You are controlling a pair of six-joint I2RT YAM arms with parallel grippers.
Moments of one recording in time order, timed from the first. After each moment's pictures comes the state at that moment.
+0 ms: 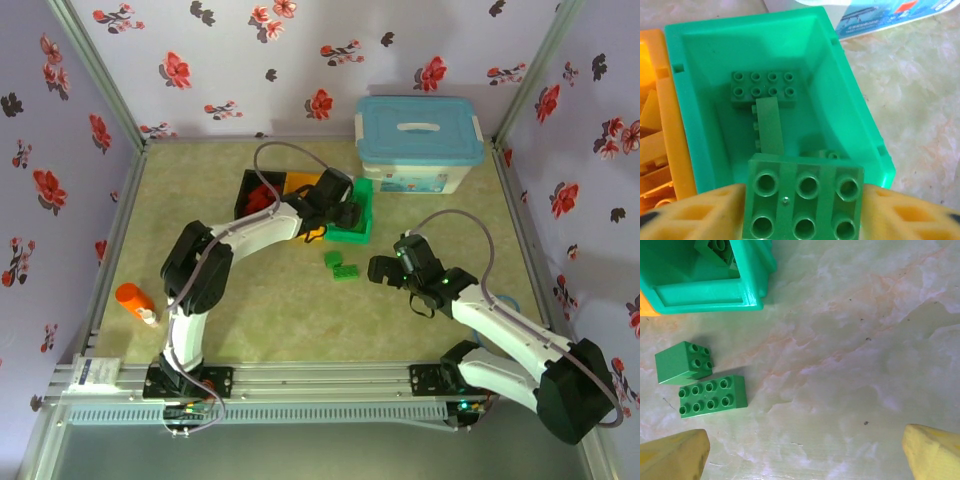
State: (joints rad) left arm -0.81 2.02 1.59 -0.36 -0.11 -0.37; right arm 0.60 1.01 0.57 -0.46 0.14 0.64
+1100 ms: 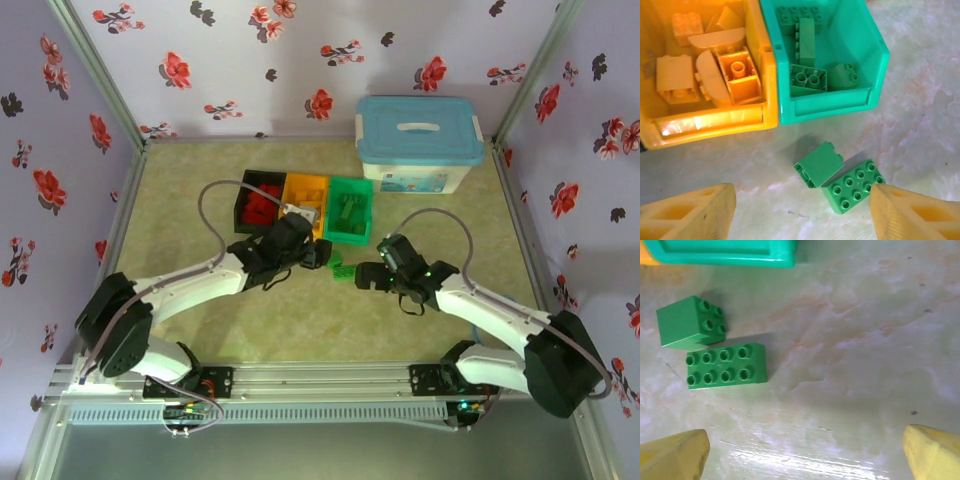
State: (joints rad) left arm -0.90 1.43 0.92 -0.22 -0.22 -0.49; right arm 0.69 1.18 0.63 -0.45 0.08 0.64
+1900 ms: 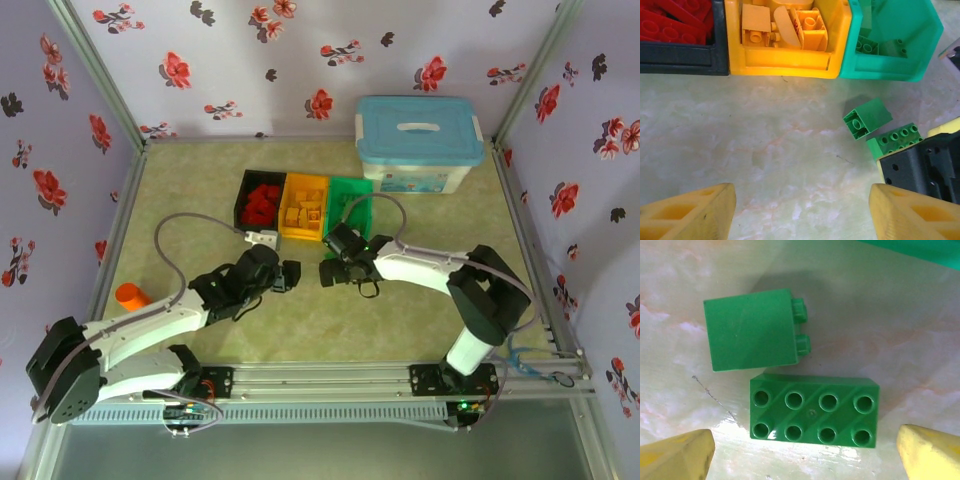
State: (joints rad) left arm -0.92 1.10 0.62 -0.24 -0.32 -0.60; right arm 0.84 1.68 0.99 -0.53 0.11 0.63
